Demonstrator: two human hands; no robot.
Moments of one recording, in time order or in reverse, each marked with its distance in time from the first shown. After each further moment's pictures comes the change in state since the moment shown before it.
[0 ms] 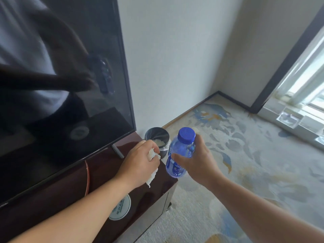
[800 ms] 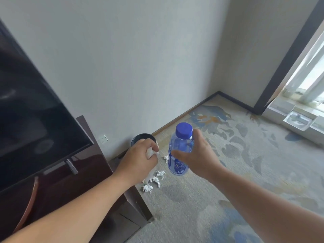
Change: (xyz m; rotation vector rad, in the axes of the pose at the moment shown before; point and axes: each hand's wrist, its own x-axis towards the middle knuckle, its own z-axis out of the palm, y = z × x) left_hand 0.102 0.147 0.151 0.084 0.004 -0.067; right_hand 0.103 0.100 -0.199 -0.042 -0.098 -0.040
